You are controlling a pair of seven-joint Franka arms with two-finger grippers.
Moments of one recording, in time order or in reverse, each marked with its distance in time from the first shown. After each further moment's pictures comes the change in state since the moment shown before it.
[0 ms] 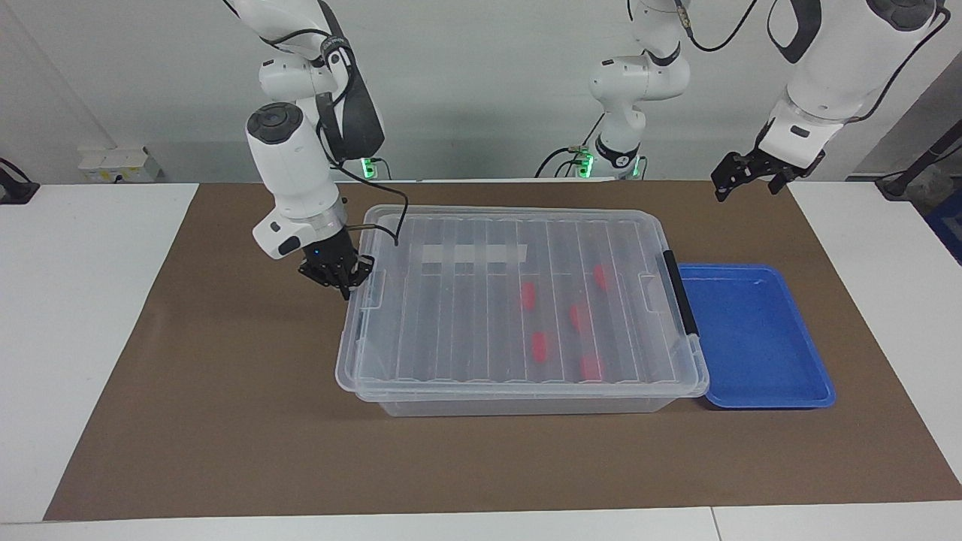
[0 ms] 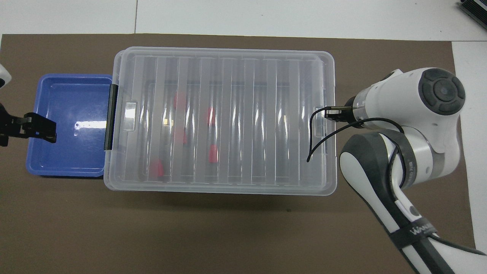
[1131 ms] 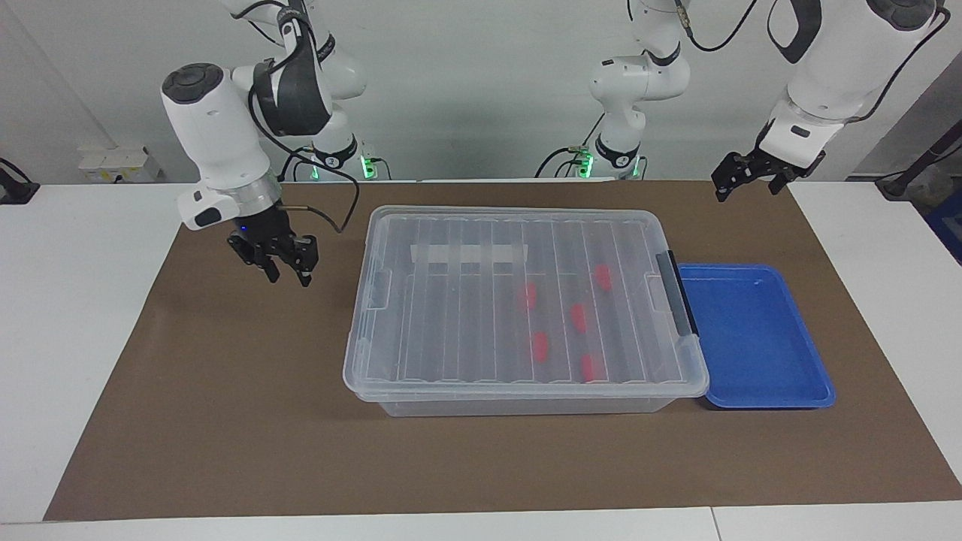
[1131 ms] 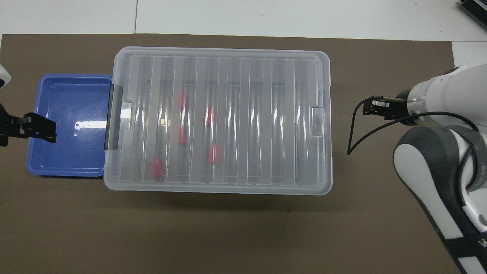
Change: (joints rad) left arm 0.000 -0.002 0.001 -0.001 0.000 0.003 0.000; right arm -0.151 -0.110 -0.016 0.029 0.000 -0.133 0.006
